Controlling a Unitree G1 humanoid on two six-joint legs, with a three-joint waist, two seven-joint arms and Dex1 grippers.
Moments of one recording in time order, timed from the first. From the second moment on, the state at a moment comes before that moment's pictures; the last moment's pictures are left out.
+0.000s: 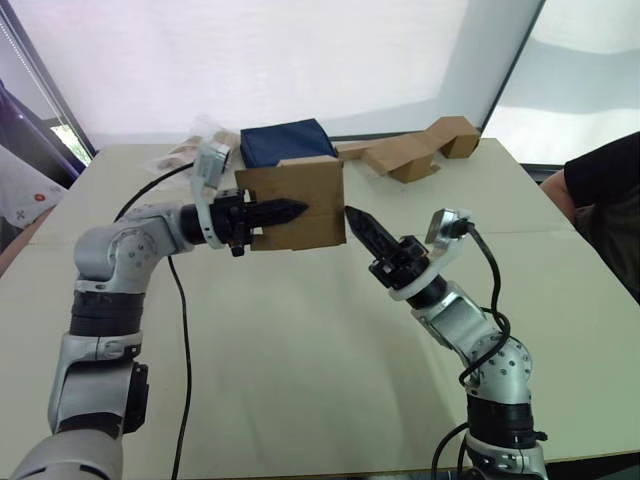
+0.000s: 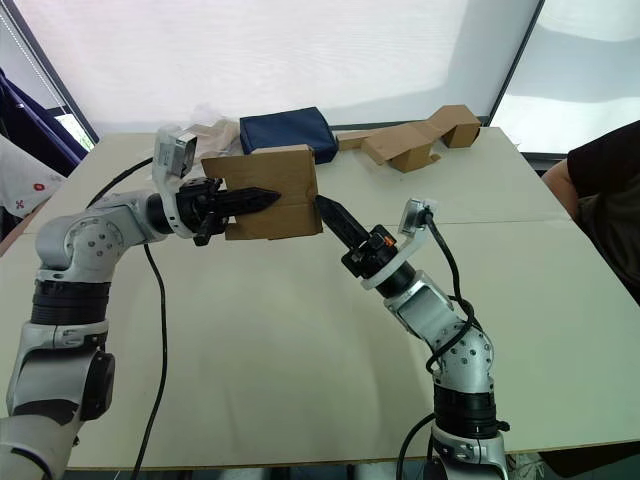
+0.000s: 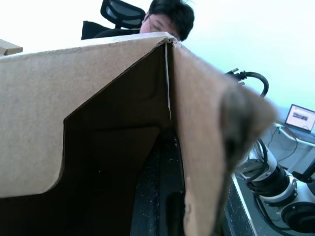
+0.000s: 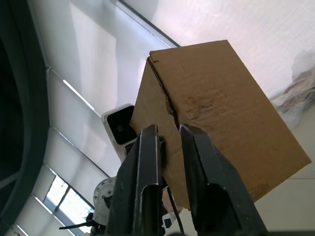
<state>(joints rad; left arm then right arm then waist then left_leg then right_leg) -0.83 0.57 0.10 0.10 -0.80 0.86 -1.15 -0.36 -0.11 -0.16 -0.30 1.35 0.71 0.32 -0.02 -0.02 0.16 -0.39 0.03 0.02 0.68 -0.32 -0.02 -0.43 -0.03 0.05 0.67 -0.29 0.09</state>
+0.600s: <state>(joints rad) -0.83 0.57 0.10 0.10 -0.80 0.86 -1.14 -0.40 -0.14 -0.12 -0.25 1.21 0.68 0.34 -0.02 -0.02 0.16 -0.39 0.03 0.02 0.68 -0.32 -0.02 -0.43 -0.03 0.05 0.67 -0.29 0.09</state>
